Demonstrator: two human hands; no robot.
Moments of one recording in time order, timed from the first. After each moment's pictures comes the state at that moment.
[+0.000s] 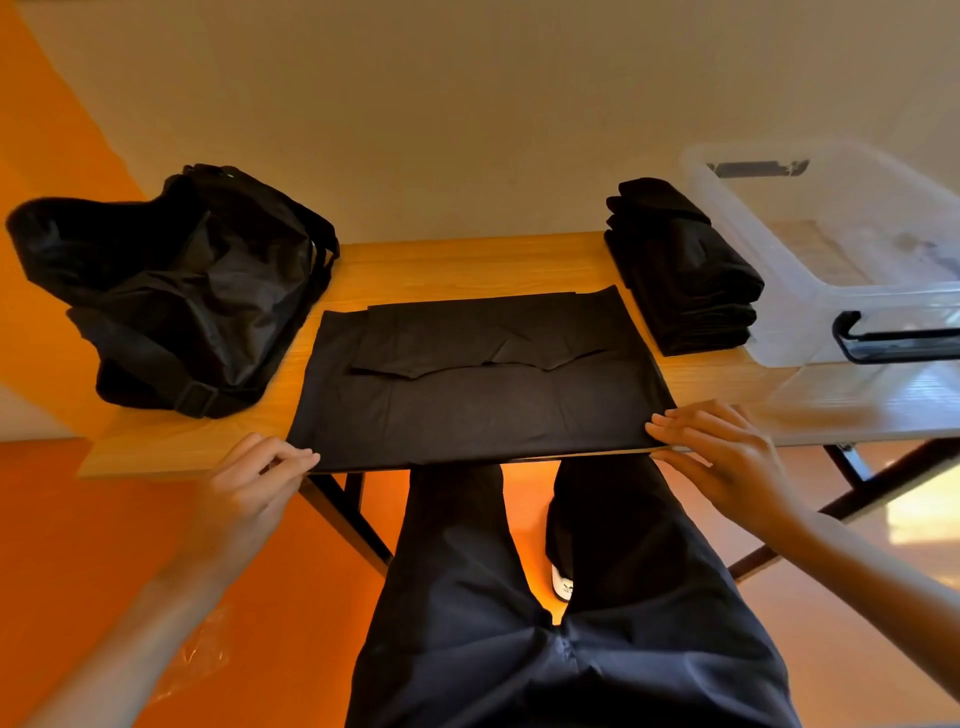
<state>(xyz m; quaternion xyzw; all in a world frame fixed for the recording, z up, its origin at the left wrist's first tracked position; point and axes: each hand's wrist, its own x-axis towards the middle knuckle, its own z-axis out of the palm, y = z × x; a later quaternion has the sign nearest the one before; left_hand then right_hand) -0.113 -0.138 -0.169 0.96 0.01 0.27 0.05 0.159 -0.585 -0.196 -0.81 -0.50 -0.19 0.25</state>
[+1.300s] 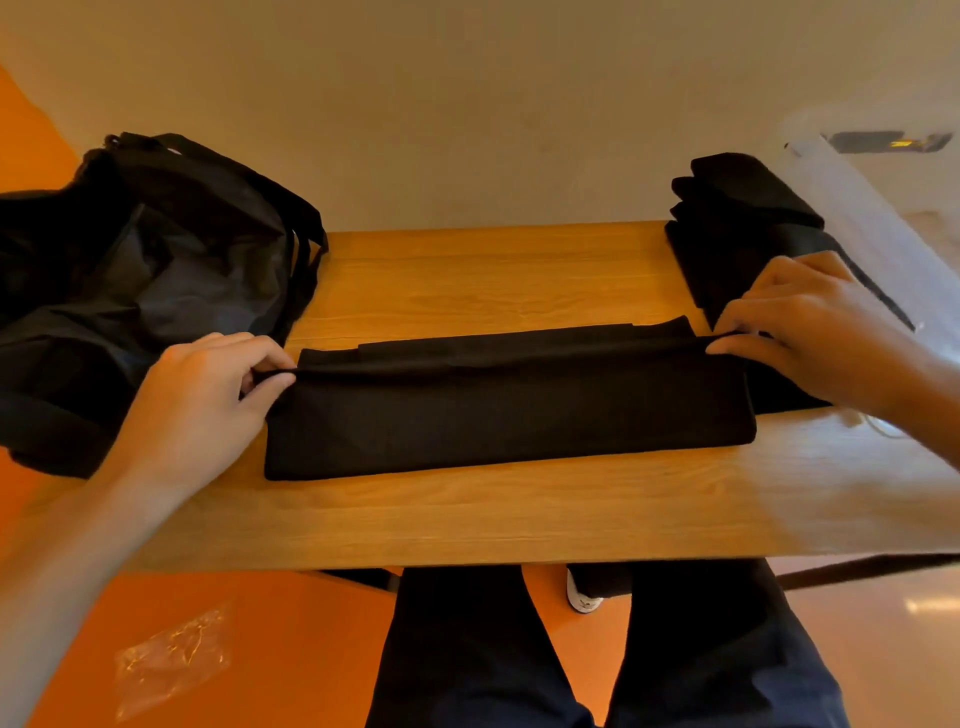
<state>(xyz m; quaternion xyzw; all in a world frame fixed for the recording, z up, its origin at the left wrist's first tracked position) 0.016 -0.072 -0.088 0.98 0.12 0.16 0.09 0.313 -0.498 -0.090 -0.84 -0.53 -0.12 0.04</state>
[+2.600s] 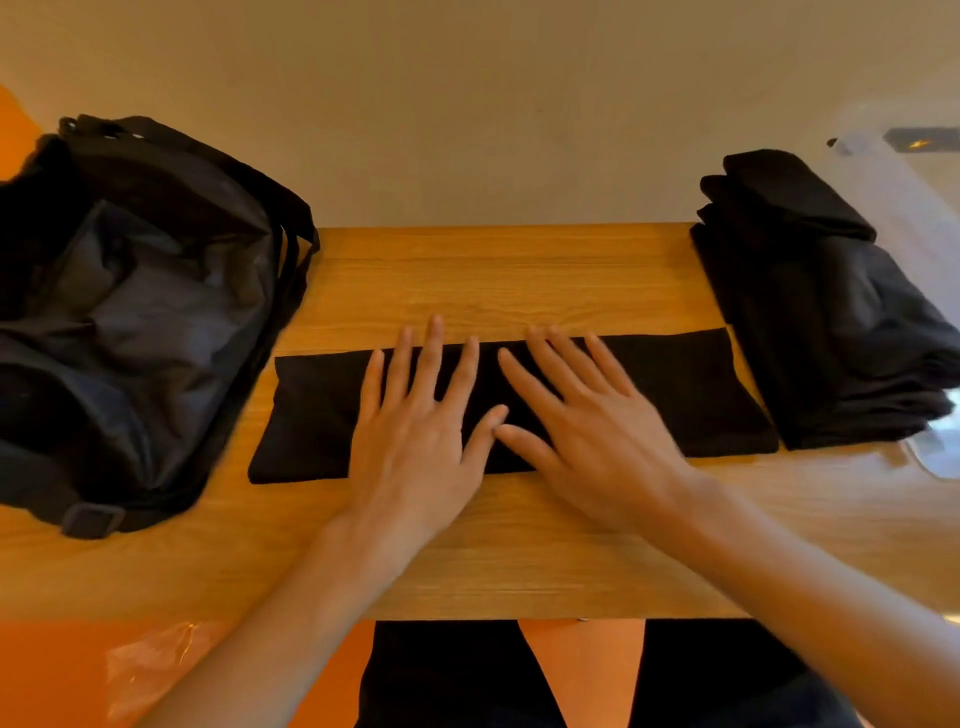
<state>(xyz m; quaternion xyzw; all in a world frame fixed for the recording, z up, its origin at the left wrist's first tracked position) 0.096 -0.192 -0.141 0.98 0.17 0.01 0.04 0.199 -0.354 -0.135 -0.89 -0.45 0.04 0.05</state>
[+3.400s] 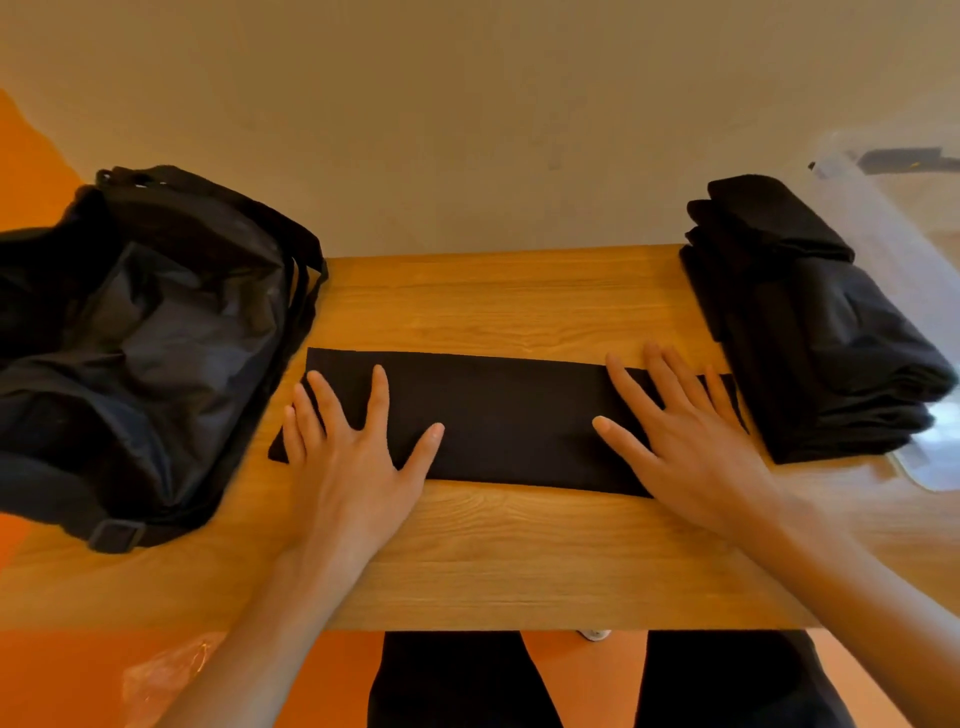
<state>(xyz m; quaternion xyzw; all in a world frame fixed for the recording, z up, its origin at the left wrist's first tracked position) 0.076 -0.158 -0.158 0.94 0.34 -0.03 0.04 0.243 -0.420 -0.155 -0.94 -0.31 0.11 0.04</state>
